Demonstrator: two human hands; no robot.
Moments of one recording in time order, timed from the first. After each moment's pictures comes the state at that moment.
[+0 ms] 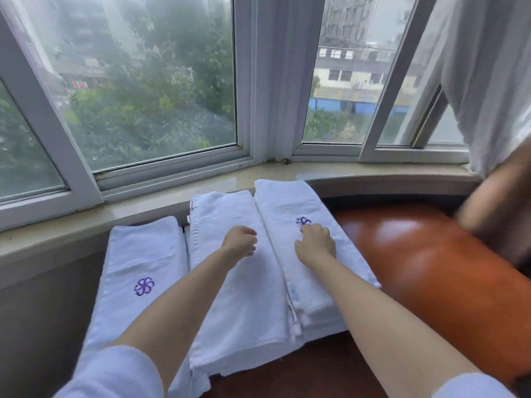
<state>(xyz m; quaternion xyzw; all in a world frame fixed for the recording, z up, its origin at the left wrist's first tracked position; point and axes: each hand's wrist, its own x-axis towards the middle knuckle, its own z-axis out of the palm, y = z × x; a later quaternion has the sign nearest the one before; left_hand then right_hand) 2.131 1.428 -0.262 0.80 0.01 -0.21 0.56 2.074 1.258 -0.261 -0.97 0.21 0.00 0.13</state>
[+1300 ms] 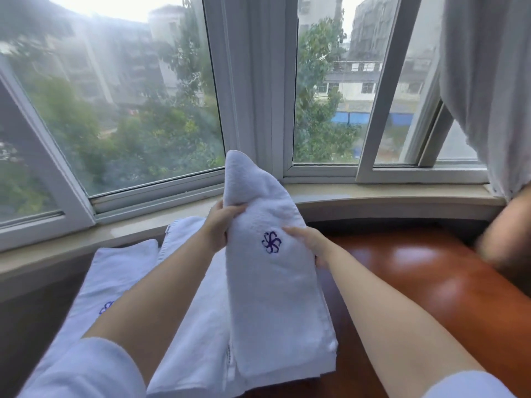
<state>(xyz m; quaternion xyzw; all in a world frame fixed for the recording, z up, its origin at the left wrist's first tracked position) 2.168 1.336 -0.185 0.61 0.00 -0.11 0.79 2.111 1.124 -0.222 -0.63 0.11 0.18 0.75</state>
